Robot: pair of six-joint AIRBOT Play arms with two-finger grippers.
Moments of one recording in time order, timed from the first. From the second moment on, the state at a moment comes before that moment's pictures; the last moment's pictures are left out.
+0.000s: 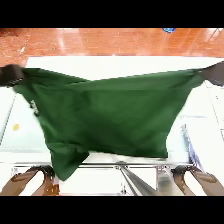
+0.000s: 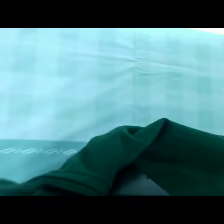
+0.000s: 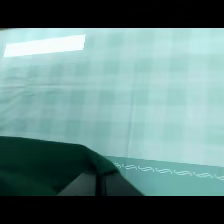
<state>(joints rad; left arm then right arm) 0.18 -0.93 1.14 1.17 -1.12 -1.48 -0.21 -0.86 1.18 -1.00 1.21 1.42</state>
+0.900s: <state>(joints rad) 0.36 -1.54 1.45 0.96 -1.31 -1.38 -0.34 -1.54 1.52 -0.91 1.28 1.37</state>
